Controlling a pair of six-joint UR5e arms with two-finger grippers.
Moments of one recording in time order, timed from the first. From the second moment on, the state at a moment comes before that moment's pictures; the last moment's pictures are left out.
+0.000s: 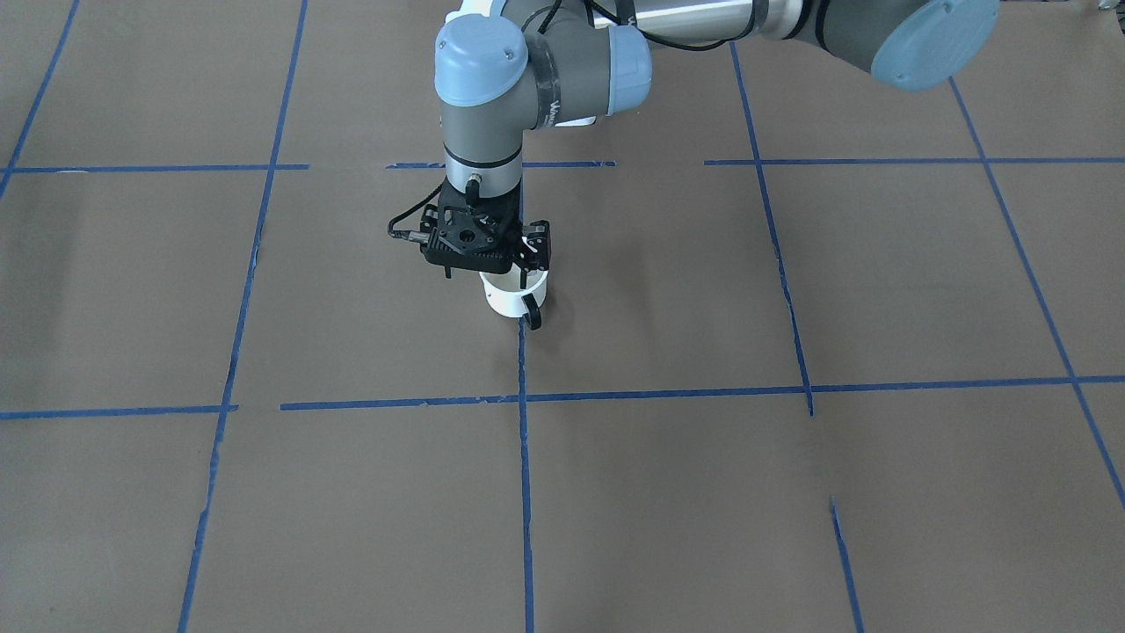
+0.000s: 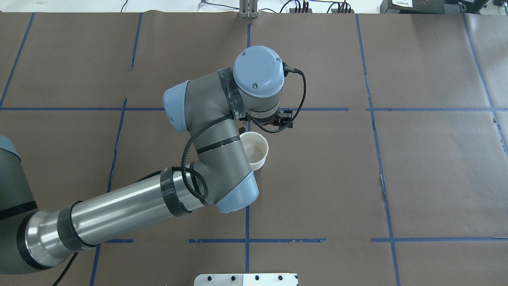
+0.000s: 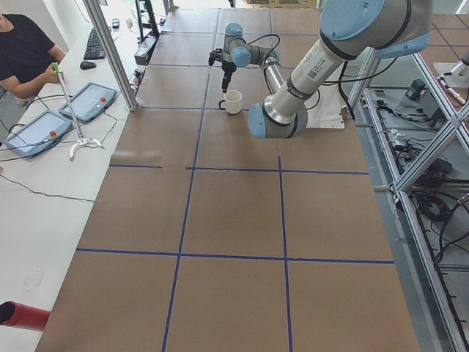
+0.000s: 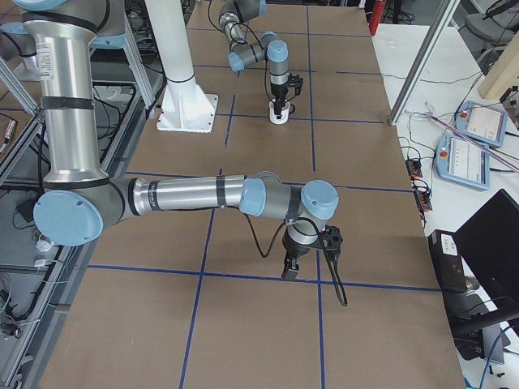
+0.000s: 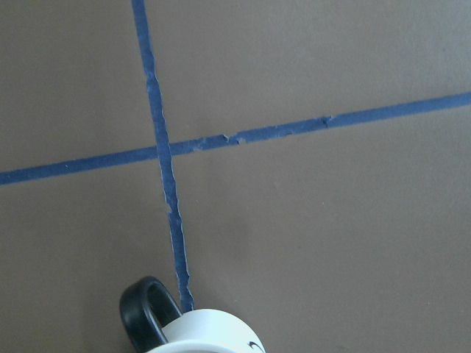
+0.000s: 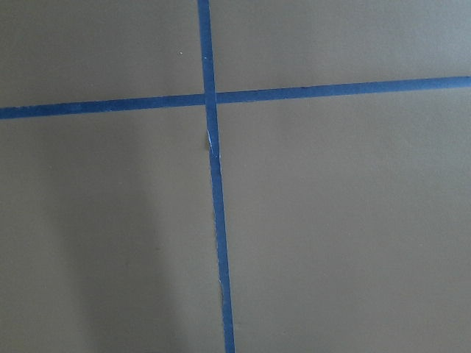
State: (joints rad) left arm -0.54 -2.57 -1.46 -1.55 -1.81 -1.03; right arm 1.53 -1.53 1.64 -1.83 2.27 0.01
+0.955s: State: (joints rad) left arm -0.85 -2.20 -1.84 -1.54 -1.98 -0.59; right arm 1.53 -1.54 1.64 -1.83 2.27 0.01
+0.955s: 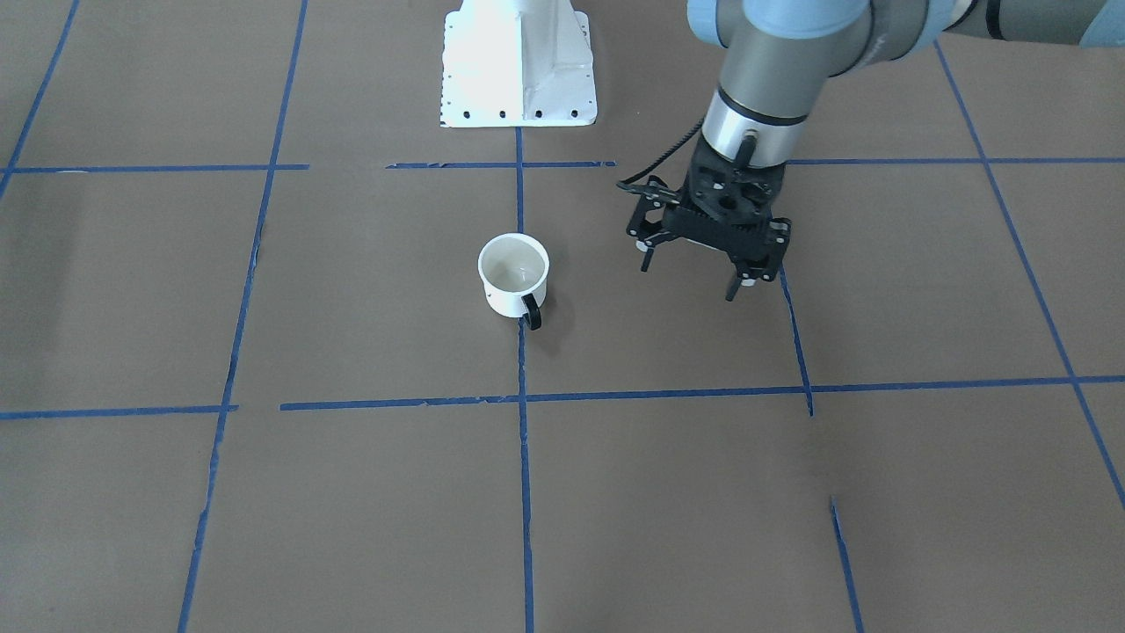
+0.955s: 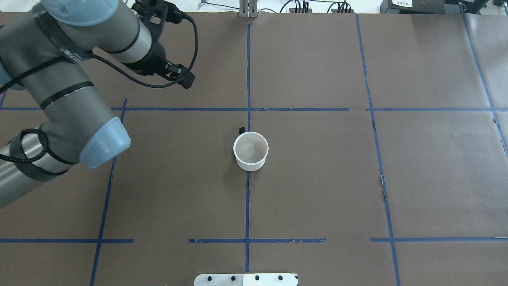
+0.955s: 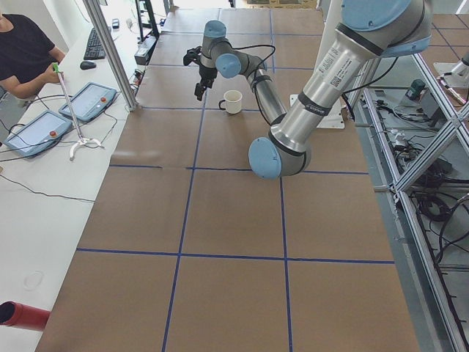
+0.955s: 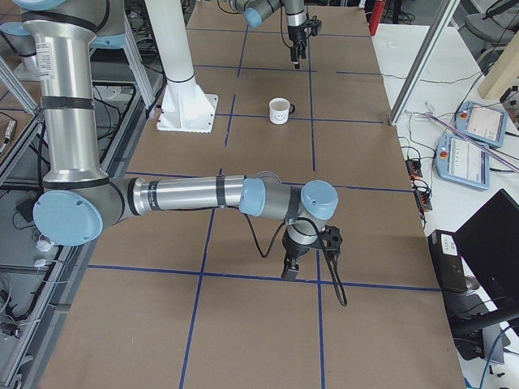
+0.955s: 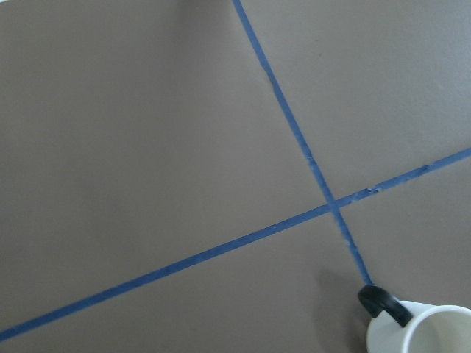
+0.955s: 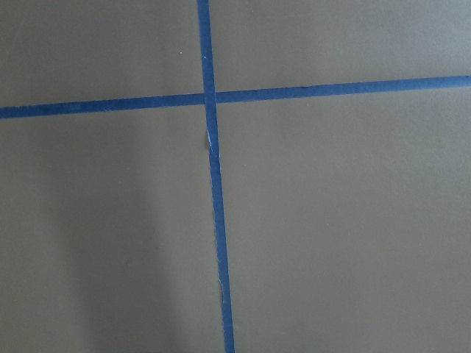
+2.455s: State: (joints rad) left arm -1.47 -1.69 -1.66 -1.64 -2.34 -0.03; right arm 1.53 -1.54 1.64 -1.83 2.27 0.01
